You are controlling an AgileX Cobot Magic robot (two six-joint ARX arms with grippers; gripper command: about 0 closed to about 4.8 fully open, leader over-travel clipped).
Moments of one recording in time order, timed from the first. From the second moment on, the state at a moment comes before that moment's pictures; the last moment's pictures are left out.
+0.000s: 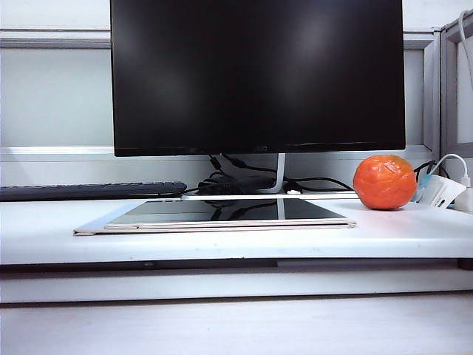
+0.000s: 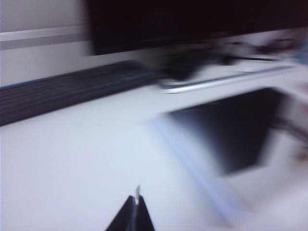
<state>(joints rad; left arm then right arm) -0.30 0.00 0.01 -0.04 0.08 0.04 0.18 0.01 0.03 0.27 -0.10 0.26</state>
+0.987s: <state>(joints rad) -0.65 0.00 0.01 -0.04 0.09 0.04 0.18 1.35 0.53 0.59 -0.22 -0.08</state>
